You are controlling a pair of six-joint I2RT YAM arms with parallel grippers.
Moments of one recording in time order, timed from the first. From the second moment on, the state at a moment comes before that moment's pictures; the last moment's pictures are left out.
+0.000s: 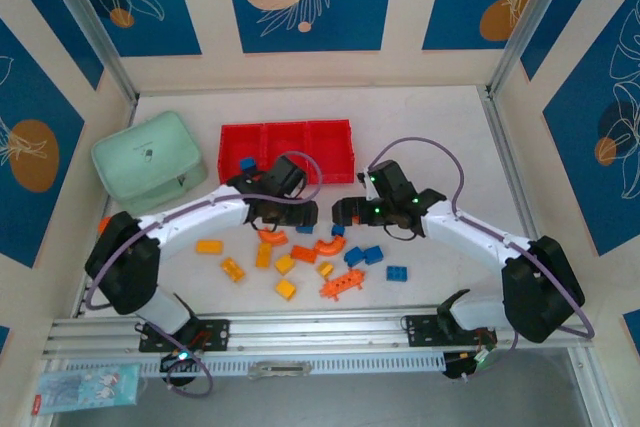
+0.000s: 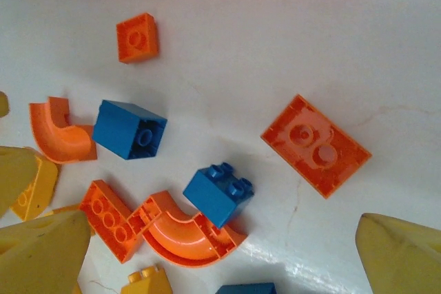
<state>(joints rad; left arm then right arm) -0.78 1.57 1.09 -0.65 0.02 -0.61 0.58 1.30 0.77 -0.42 -0.20 0.48</state>
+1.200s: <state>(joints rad) -0.82 1.72 1.21 -0.73 -0.14 -0.55 0.56 1.29 0.80 -0.39 -0.23 0.47</state>
